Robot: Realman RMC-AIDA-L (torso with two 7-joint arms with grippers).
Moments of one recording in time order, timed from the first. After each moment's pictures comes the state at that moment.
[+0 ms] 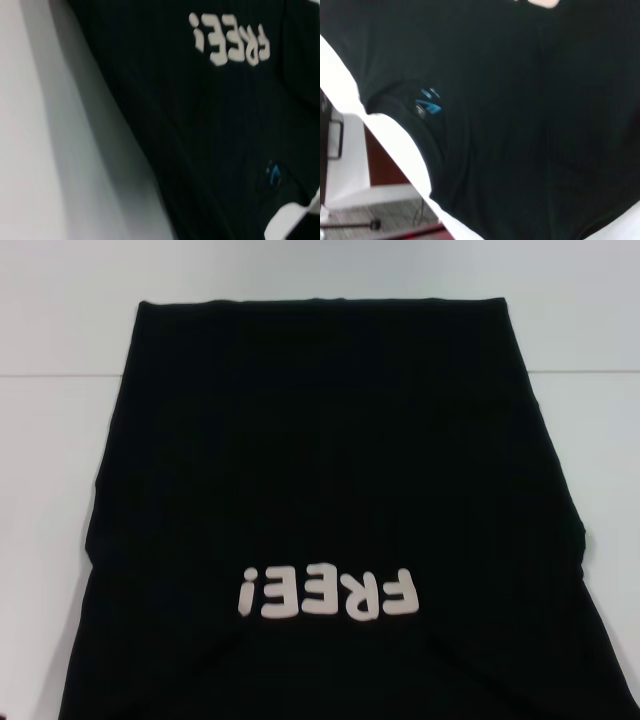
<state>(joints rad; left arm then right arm) -0.52 -1.96 0.35 0.86 2.82 2.04 -2.13 0.64 1.95 -0.81 -0.87 -2.67 -1.98 2.16</state>
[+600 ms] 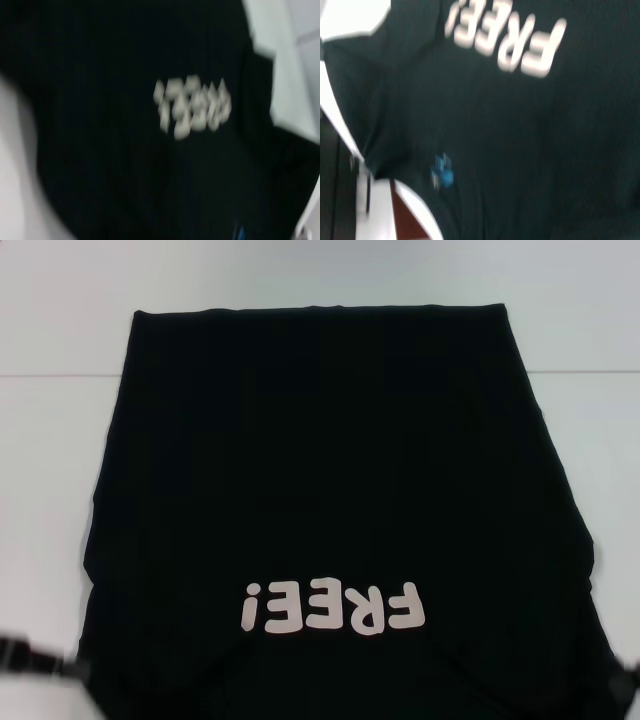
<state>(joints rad) -0.55 -1.94 0.26 0.82 2.72 2.04 -2.14 0.66 1.95 -0.56 -0.82 -2.69 -1.97 2.16</state>
